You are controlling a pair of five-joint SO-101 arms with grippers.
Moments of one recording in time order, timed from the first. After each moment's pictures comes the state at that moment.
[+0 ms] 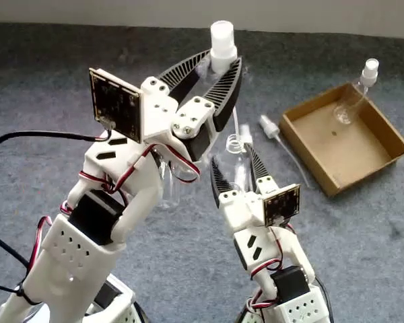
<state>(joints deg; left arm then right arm) 29.4 -47.8 25.6 21.5 12.6 -26.2 -104.5 95.5 17.9 0.0</state>
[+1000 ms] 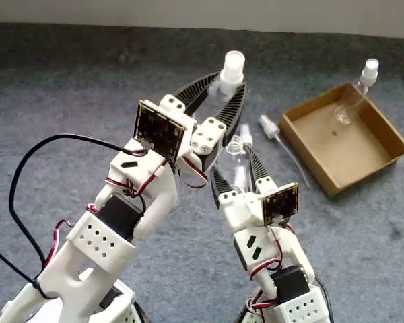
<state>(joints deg) 29.8 -47.9 43.7 6.1 3.3 -26.2 -104.5 95.5 19.3 0.0</state>
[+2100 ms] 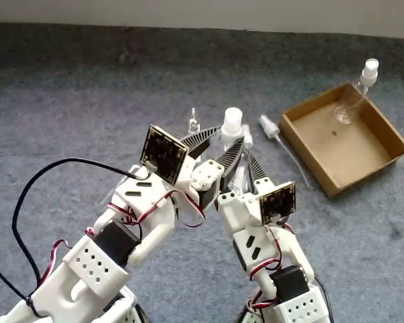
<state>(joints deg) 35.2 -56.9 58.2 17.7 11.5 -26.4 -104.4 95.5 19.8 0.1</state>
